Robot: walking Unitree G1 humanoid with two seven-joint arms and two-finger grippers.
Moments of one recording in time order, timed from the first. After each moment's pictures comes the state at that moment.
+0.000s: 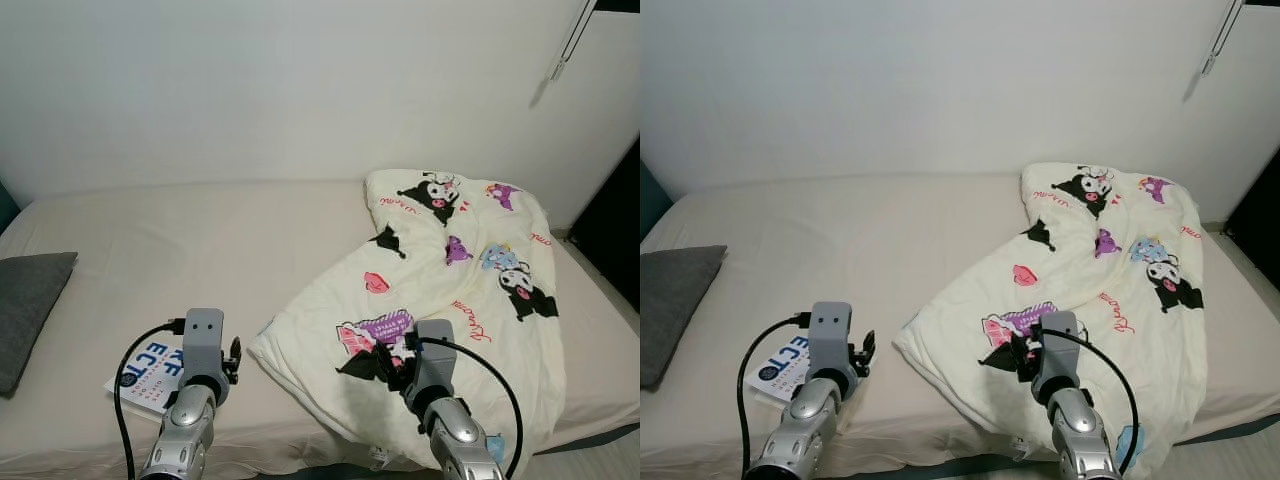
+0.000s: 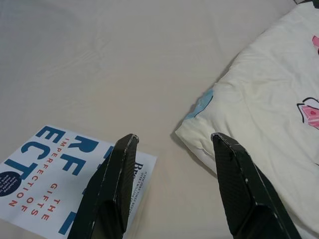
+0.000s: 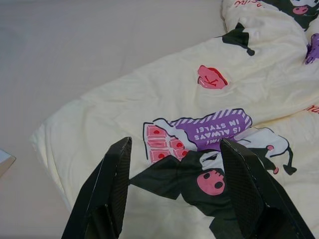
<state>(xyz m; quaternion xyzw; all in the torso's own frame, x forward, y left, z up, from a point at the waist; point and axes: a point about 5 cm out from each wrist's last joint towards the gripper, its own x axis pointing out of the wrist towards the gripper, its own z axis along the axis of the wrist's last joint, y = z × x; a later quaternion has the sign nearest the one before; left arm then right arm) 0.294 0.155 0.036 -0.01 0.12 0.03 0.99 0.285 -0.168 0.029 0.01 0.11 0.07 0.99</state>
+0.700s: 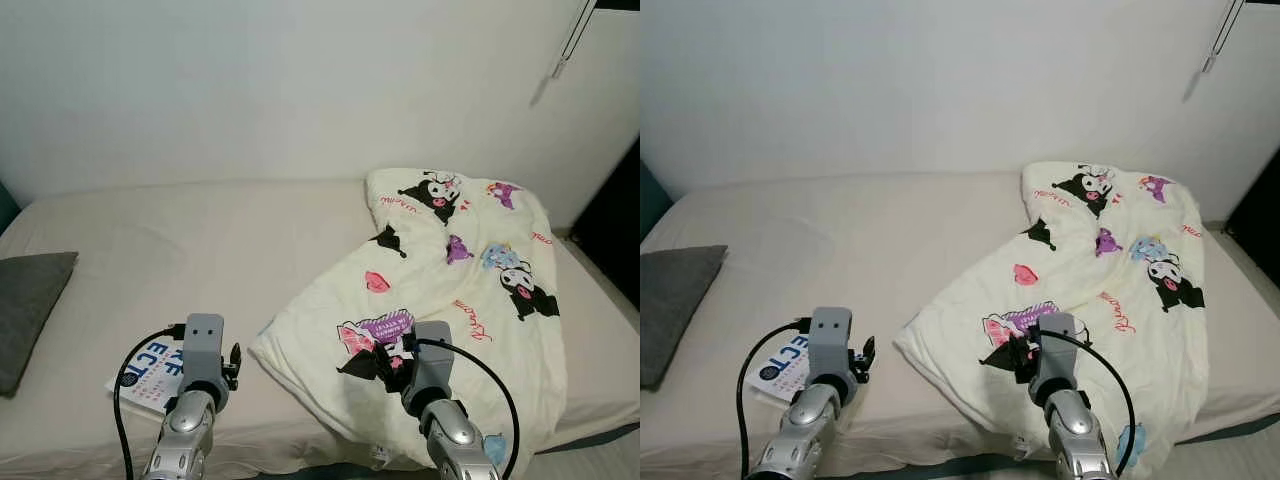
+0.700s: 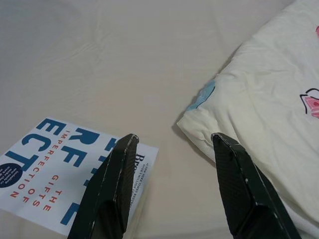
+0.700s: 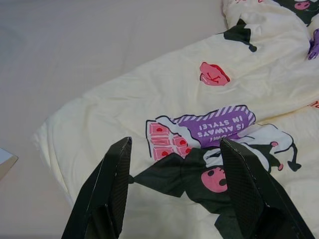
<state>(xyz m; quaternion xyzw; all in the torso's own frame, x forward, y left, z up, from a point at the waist) 0.289 0.156 0.031 0.00 0.13 0.02 0.99 0.284 -0.164 0.027 0.01 0.11 0.06 0.99</state>
